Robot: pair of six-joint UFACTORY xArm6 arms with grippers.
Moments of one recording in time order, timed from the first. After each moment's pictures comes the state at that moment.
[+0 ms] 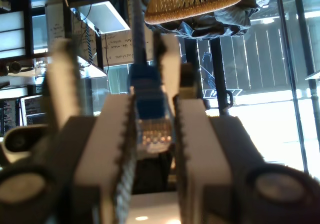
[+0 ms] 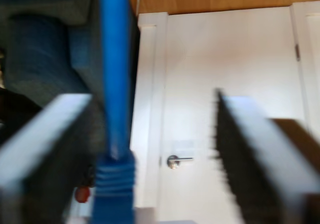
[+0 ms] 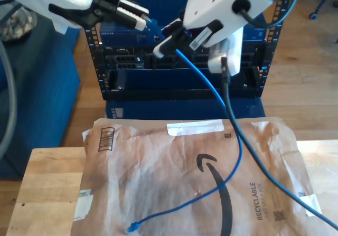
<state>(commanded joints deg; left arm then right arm) 12.8 -9.6 -82.5 -62.2 106.9 -78.6 21.1 -21.8 -70.6 39.7 66.8 113.5</state>
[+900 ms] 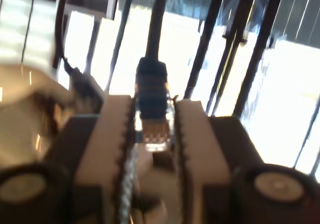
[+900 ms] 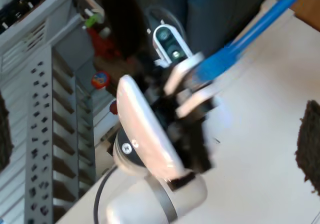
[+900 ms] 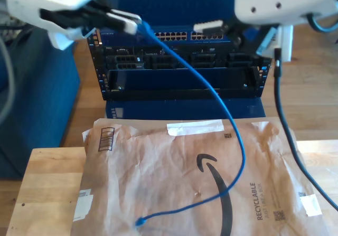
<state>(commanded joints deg) 20.7 5.0 -82.4 -80.5 124.2 -94.0 24.0 -44.7 -51.8 39.2 42.9 82.2</state>
